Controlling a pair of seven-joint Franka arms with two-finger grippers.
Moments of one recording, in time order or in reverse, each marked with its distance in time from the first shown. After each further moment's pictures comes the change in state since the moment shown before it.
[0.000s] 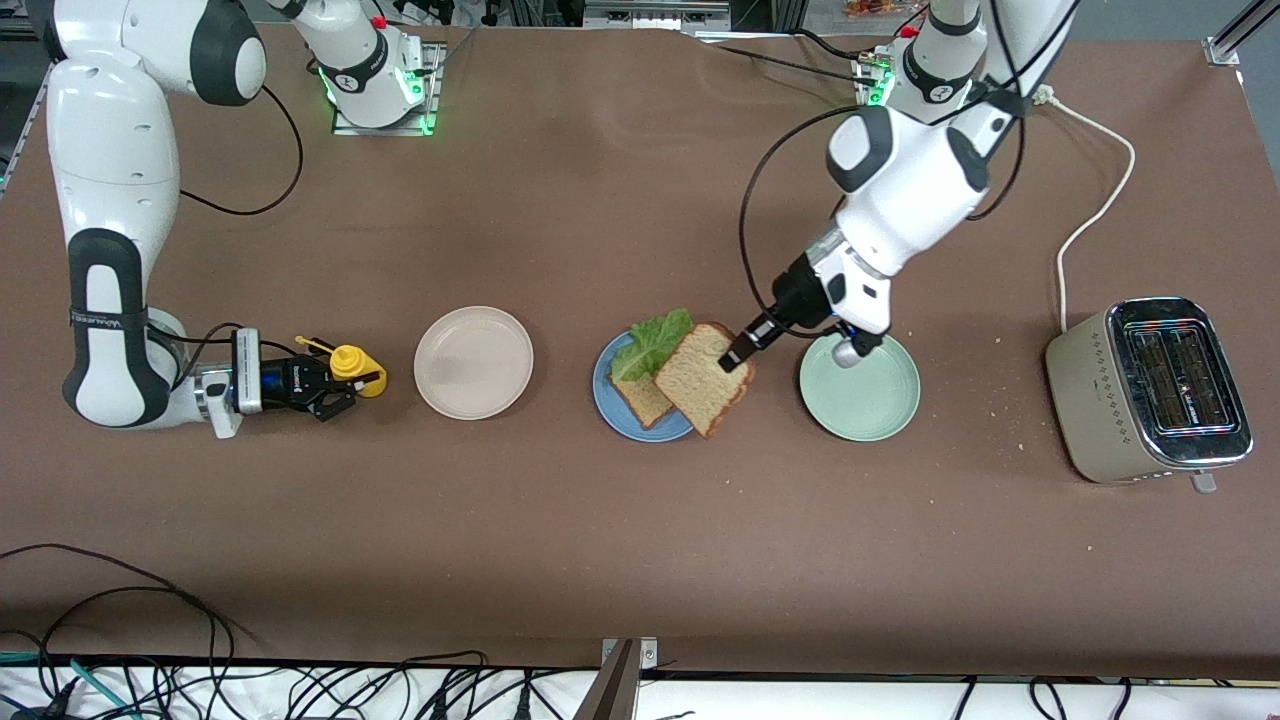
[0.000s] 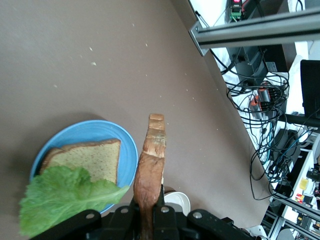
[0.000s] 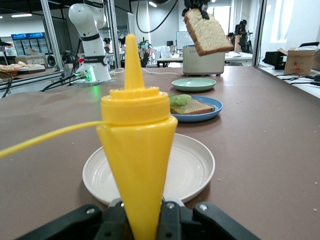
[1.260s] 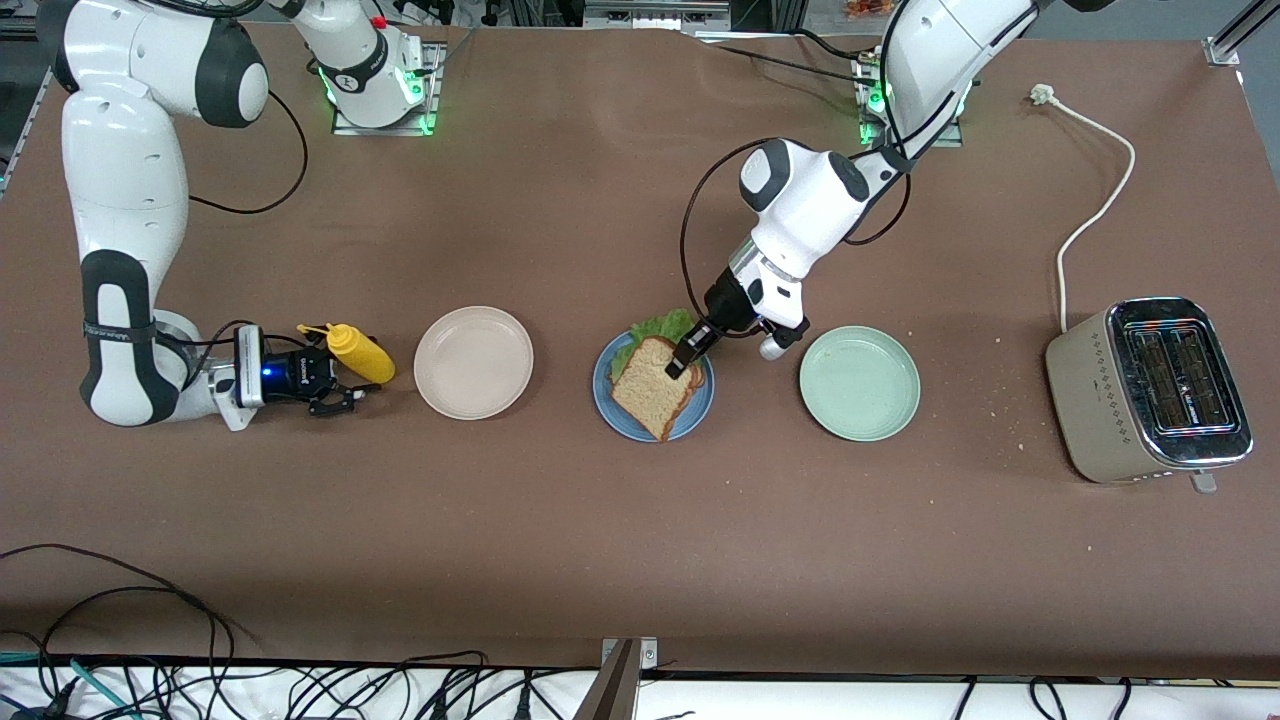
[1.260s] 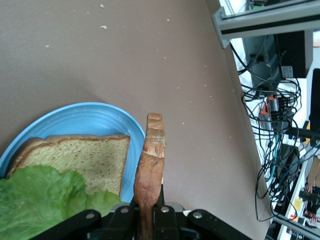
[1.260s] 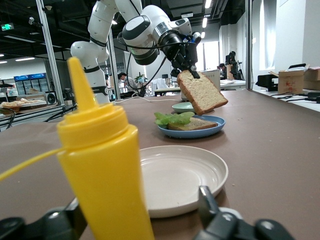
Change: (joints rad) left arm -0.181 0.272 0.001 -0.006 -0.018 0.447 -0.010; right arm -0.042 0.083 0.000 0.003 0.074 -0.127 -0.007
